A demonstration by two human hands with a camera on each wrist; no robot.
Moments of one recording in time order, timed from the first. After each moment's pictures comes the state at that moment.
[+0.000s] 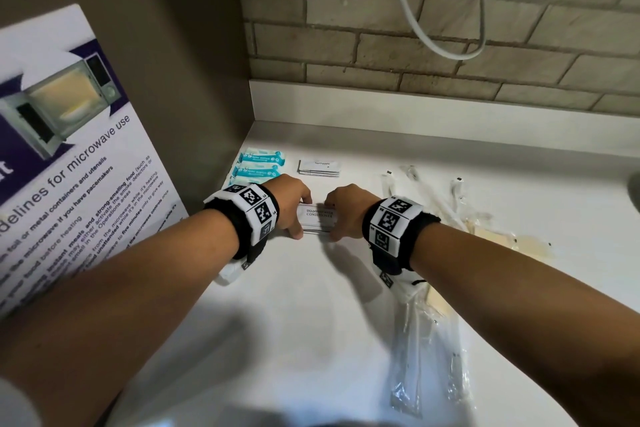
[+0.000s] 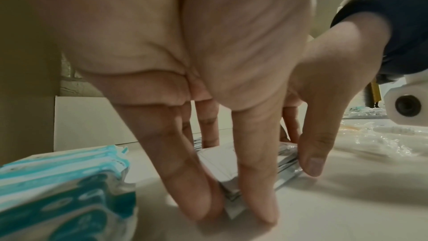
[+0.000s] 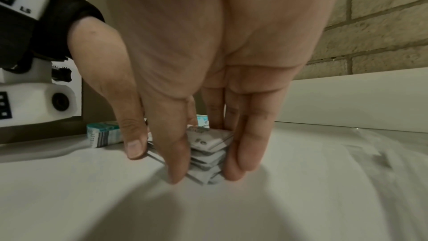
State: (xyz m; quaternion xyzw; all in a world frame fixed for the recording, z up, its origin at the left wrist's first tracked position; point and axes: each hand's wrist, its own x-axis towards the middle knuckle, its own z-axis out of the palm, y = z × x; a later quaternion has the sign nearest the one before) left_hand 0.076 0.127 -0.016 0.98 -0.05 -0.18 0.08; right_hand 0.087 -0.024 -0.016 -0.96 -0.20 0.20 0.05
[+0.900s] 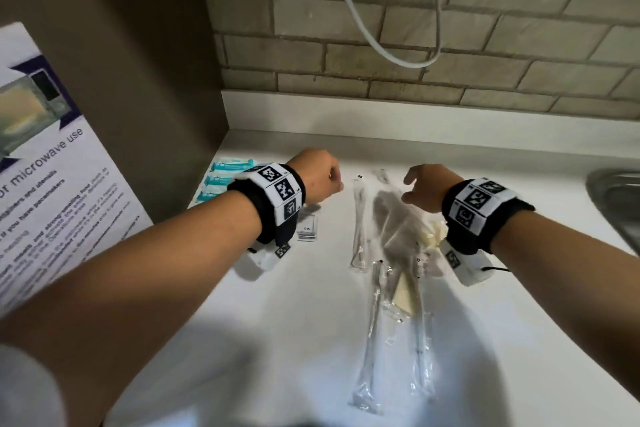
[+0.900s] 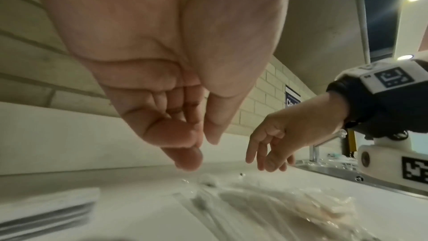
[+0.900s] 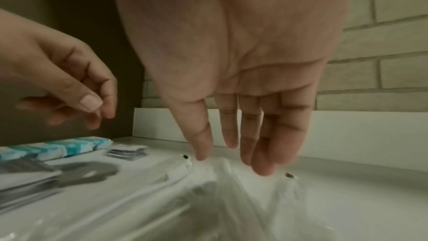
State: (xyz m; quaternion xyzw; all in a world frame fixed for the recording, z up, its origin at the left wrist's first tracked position) left_hand 0.096 0.042 0.031 0.97 -0.10 -0.08 0.22; right_hand 0.116 -0.177 0.021 -0.99 -0.02 0.12 0.06
